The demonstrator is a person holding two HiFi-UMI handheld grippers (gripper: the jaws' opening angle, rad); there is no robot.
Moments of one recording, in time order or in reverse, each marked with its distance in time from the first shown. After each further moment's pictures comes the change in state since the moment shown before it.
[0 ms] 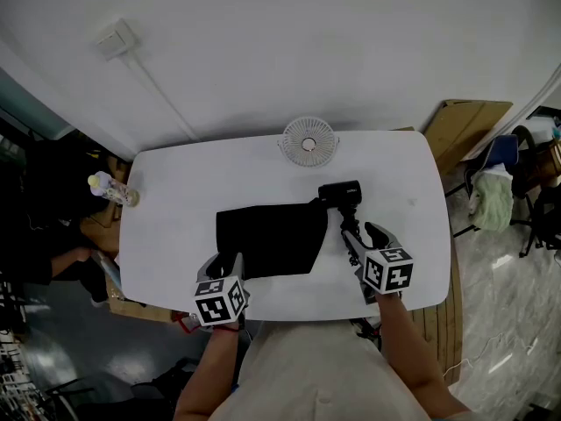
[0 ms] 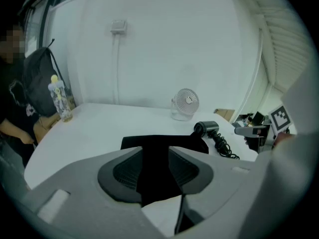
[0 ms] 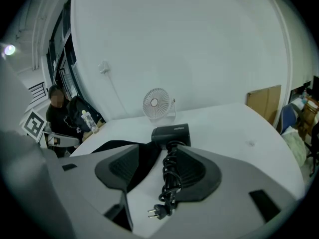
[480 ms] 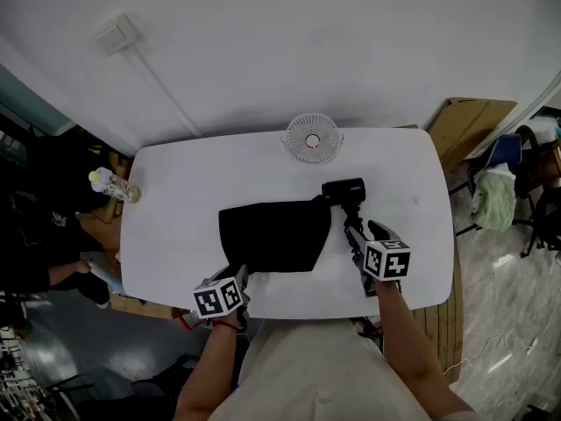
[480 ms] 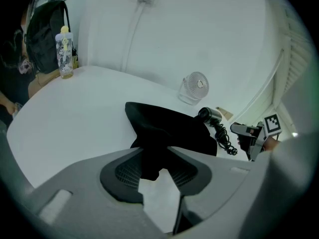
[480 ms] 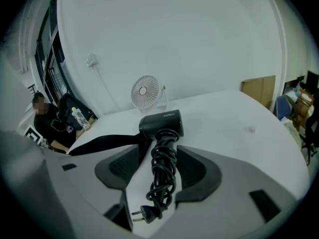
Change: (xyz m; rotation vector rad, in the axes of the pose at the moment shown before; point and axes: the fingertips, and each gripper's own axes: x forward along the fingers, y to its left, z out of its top) left arm 0.028 0.016 -0.081 -0.213 0.186 -0.099; right arm 0.028 -0.025 -0.028 0.068 0.080 -0.057
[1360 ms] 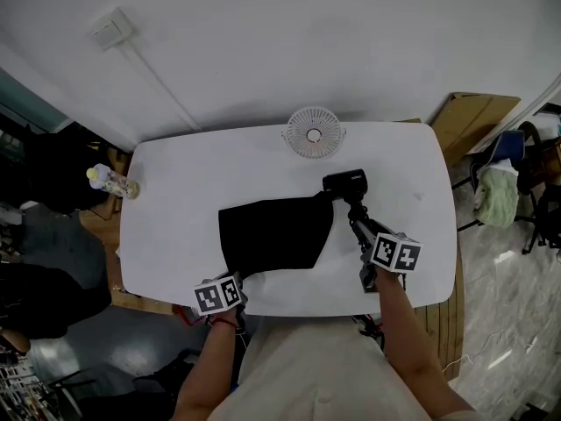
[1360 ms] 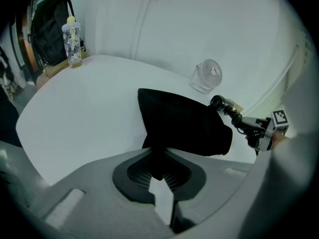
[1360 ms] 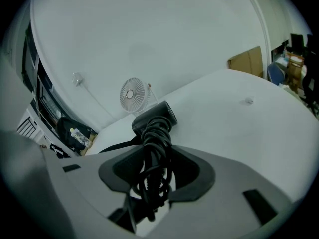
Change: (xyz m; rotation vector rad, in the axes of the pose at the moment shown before) left arm 0.009 0.030 -0.032 -0.041 0.118 0.089; right arm 0.010 -0.016 -0.009 0.261 -0.008 0.038
